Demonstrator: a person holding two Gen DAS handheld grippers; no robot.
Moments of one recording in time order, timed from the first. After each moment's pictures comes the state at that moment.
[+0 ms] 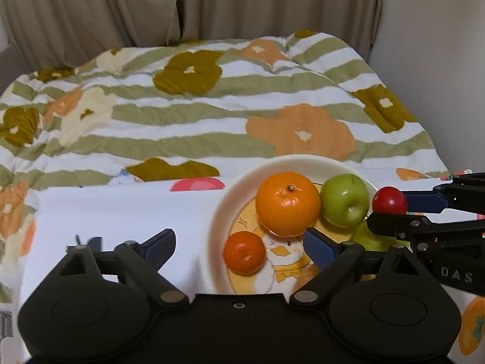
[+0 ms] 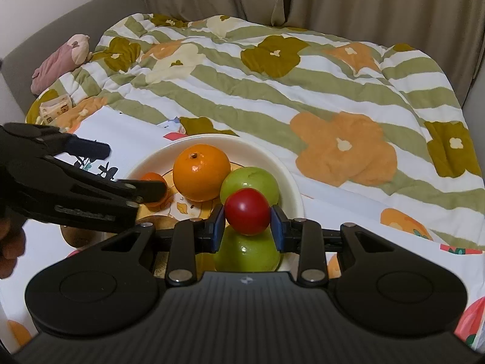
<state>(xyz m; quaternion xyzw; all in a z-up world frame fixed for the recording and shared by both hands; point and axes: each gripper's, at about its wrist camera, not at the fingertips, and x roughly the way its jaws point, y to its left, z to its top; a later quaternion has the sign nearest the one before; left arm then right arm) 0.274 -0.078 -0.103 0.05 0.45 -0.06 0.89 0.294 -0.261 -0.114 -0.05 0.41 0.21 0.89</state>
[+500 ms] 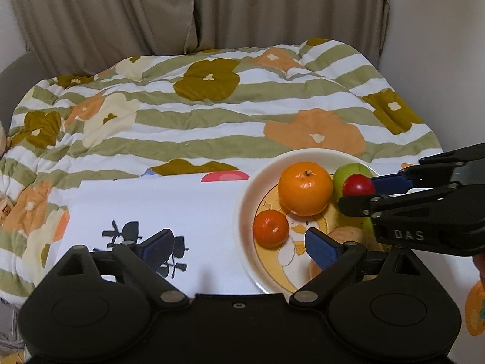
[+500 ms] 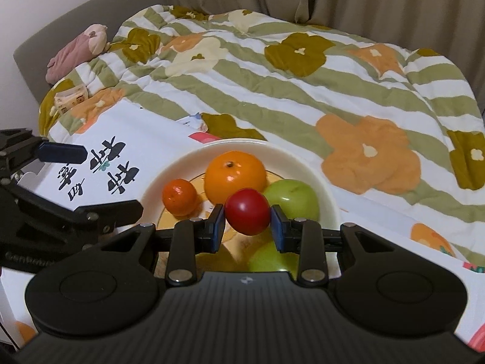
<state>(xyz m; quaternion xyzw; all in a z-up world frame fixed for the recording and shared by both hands) 0.241 -0.062 -0.087 0.05 0.43 -0.03 0.90 0.302 -0.225 -0.116 -0.05 0.42 0.24 0.87</state>
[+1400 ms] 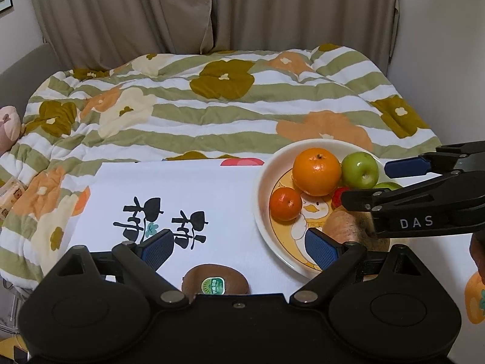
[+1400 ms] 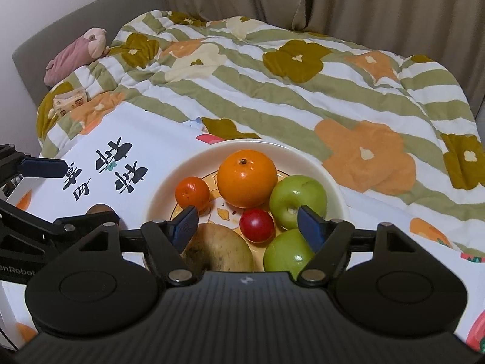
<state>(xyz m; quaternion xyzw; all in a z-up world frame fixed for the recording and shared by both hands) 0.204 -0.046 -0.082 0.04 0.42 -0.01 0.90 0.278 -0.221 -0.107 -0.06 0.41 0.23 0.88</state>
